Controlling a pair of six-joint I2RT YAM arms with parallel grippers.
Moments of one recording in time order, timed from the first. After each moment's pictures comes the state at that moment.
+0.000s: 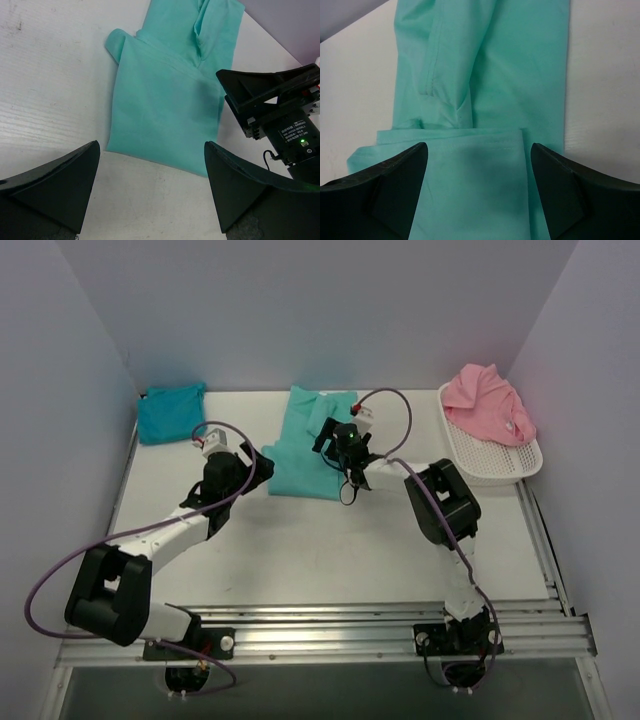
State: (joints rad) left arm -0.38 1.39 0.73 0.24 -0.17 -0.80; right arm 0.54 2.13 1.33 0.34 0.30 0.70
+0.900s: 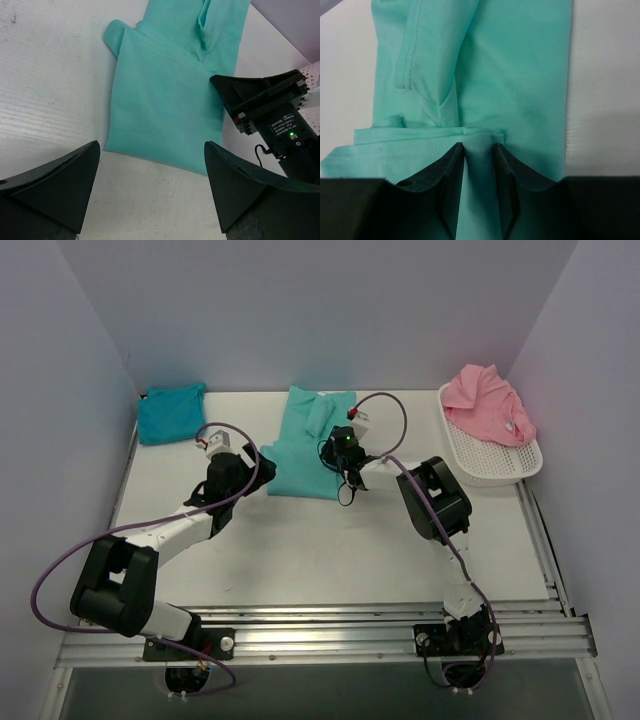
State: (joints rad) left arm -0.38 1.44 0.73 0.28 -0.16 -0.80; right arm 0.54 2.22 1.38 0.34 0.27 0.70
